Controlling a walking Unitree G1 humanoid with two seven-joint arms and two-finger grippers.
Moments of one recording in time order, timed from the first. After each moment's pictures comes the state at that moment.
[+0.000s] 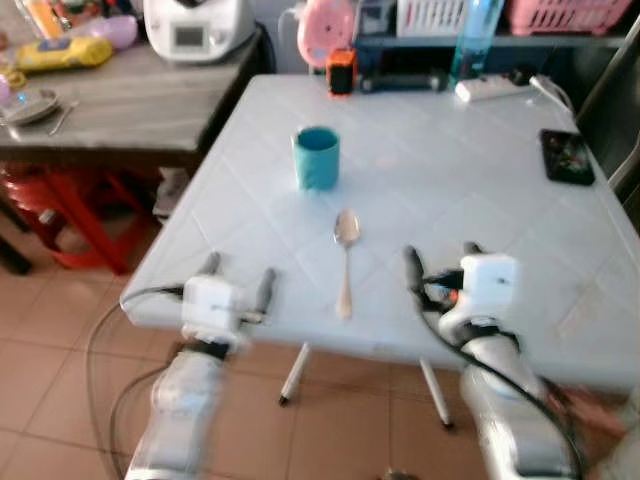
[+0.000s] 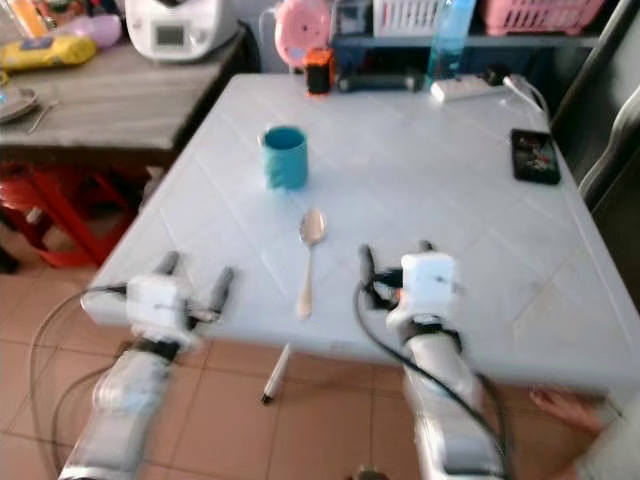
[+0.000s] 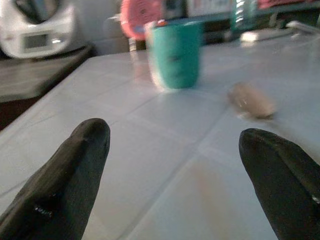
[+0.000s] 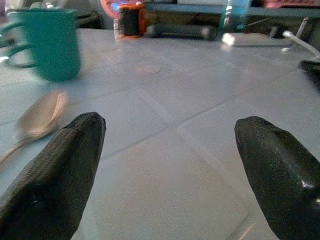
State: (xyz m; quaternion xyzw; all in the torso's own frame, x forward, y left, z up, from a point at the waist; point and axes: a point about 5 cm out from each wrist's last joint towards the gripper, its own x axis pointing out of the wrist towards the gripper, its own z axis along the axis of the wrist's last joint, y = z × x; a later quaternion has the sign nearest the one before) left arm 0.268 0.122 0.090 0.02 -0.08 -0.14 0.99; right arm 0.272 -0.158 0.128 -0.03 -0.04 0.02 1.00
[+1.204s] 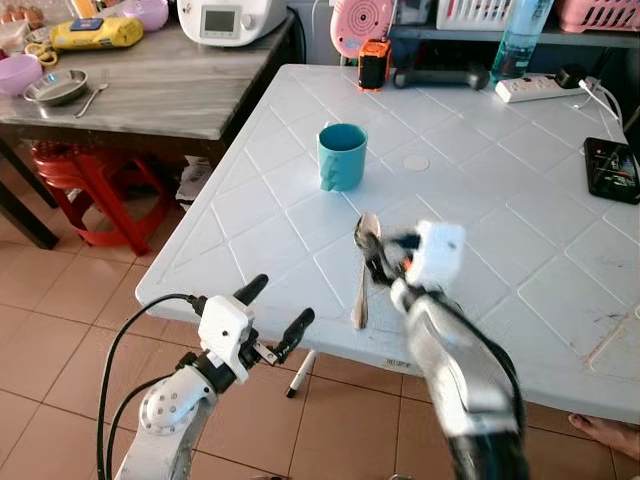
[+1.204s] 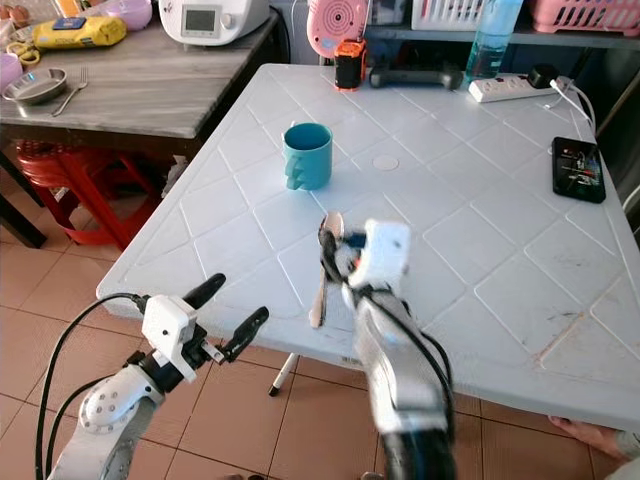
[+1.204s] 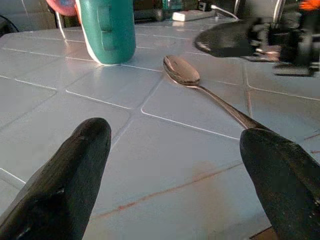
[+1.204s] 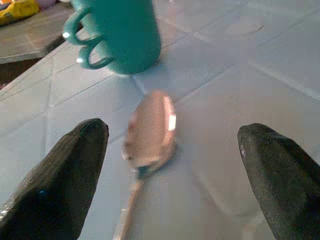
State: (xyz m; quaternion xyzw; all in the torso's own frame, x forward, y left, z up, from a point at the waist) left arm 0.243 0.130 0.090 0.02 -0.05 -0.32 0.95; right arm 0.313 -0.089 0.140 0.11 0.06 0.06 0.99
